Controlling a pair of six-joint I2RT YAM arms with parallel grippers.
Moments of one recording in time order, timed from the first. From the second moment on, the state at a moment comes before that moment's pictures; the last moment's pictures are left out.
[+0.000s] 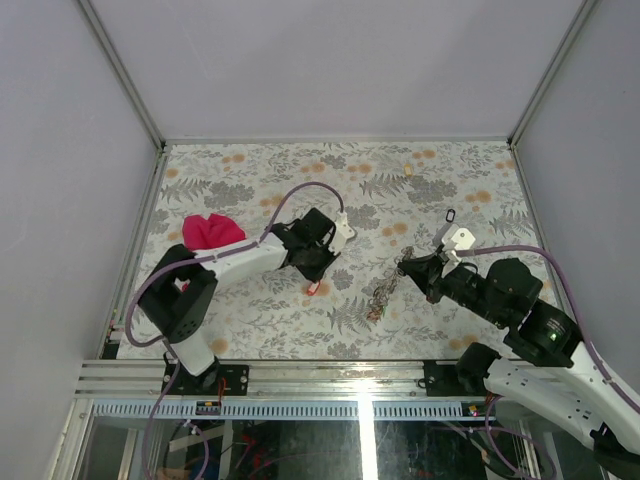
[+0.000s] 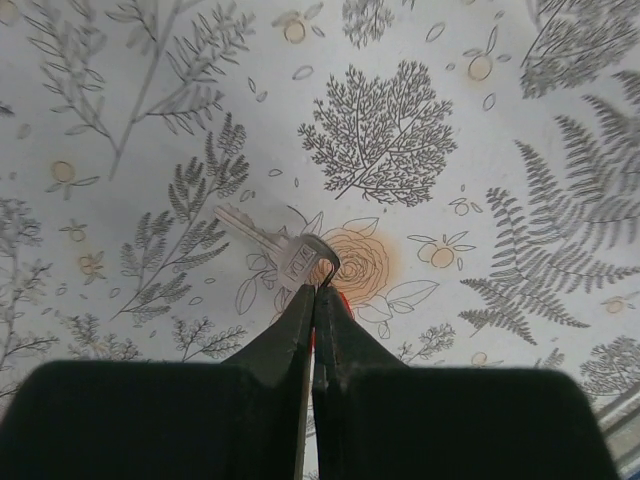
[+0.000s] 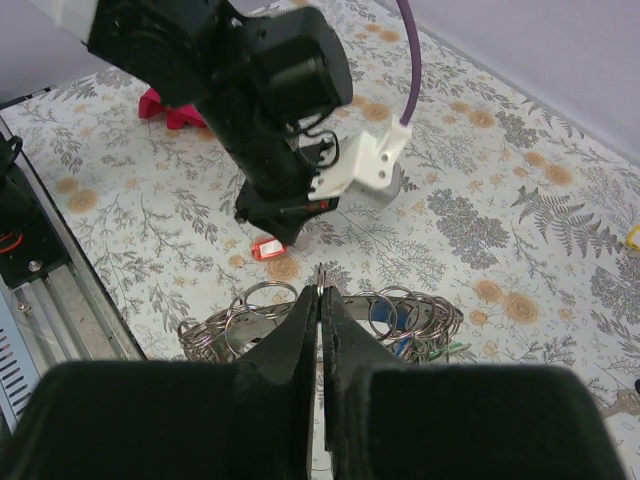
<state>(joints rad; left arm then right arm) -0.73 1.68 1.09 -0.47 0.19 0.08 0.84 0.52 0.84 -0.48 -0.03 -0.03</state>
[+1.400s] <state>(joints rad) -0.78 1.72 1.05 -0.45 0.12 0.06 0.84 0.51 0.81 -0.48 -0.03 0.01</state>
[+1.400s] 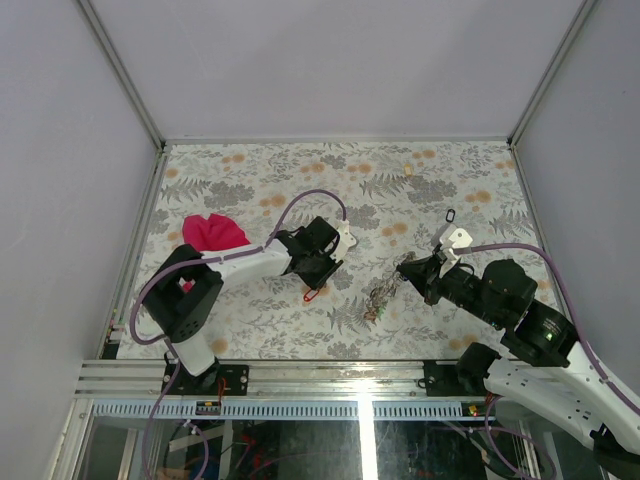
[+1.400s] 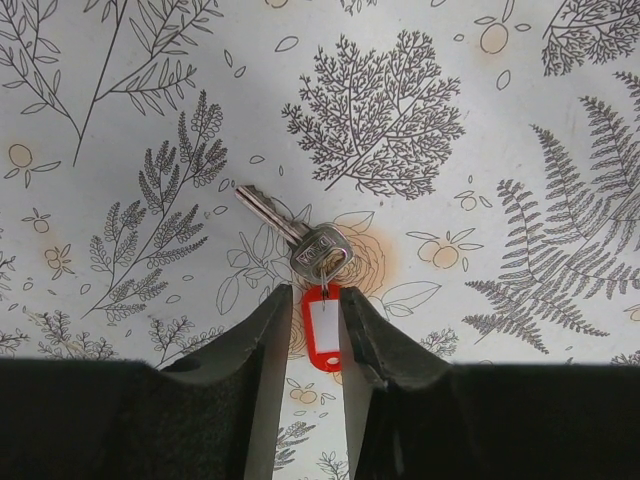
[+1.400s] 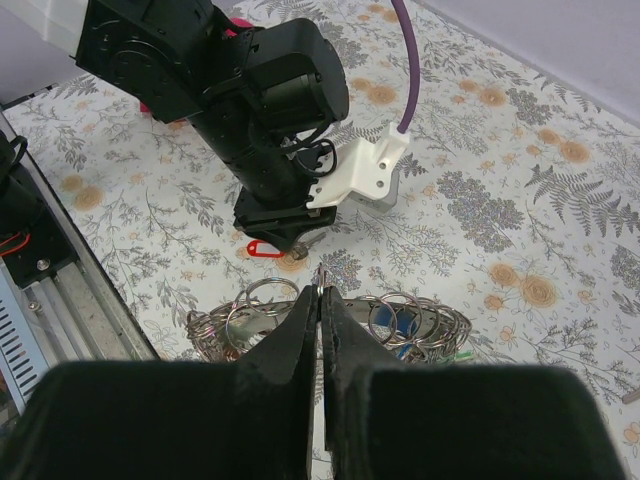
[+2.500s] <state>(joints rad) -0.78 1.46 1.05 -0.45 0.10 0.09 0.84 0.51 0.80 -0.48 -0.02 0.02</state>
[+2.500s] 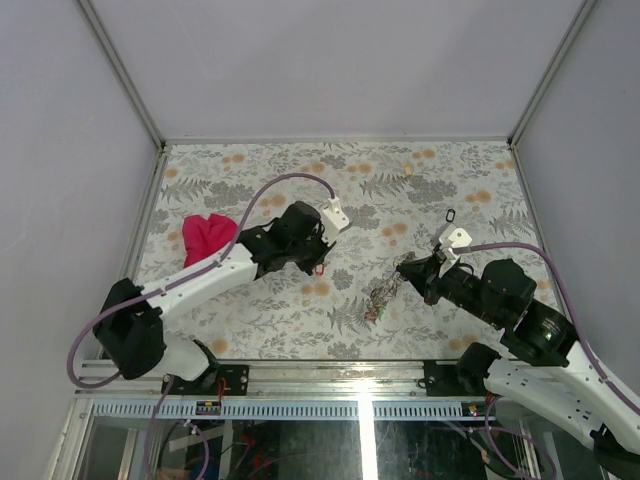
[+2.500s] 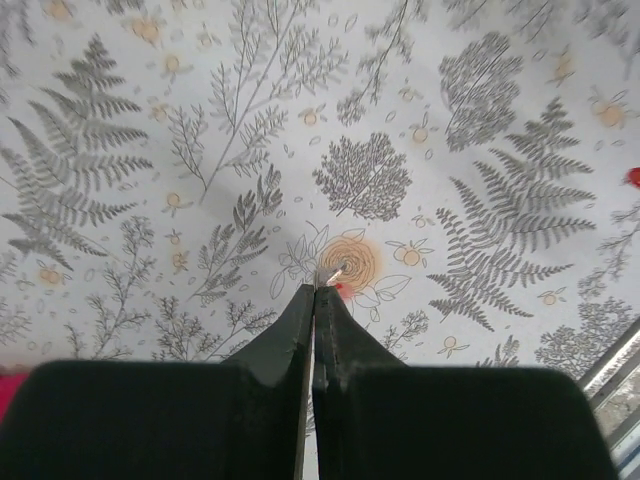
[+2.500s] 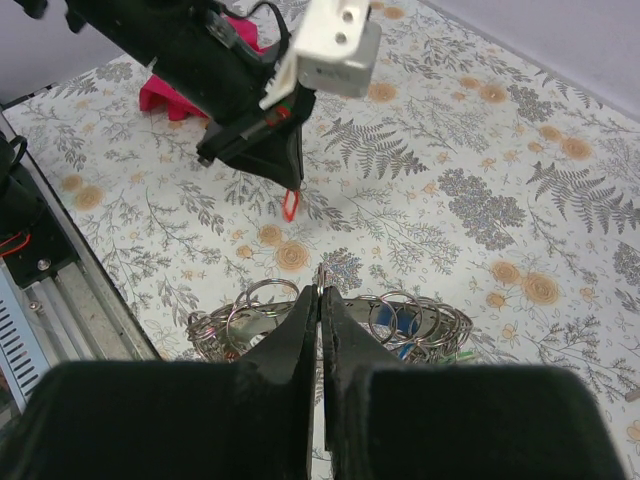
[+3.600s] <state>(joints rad) -0.78 1.01 1.20 -0.28 0.66 0.23 0.84 0.59 0.83 -0.15 -0.60 -0.35</state>
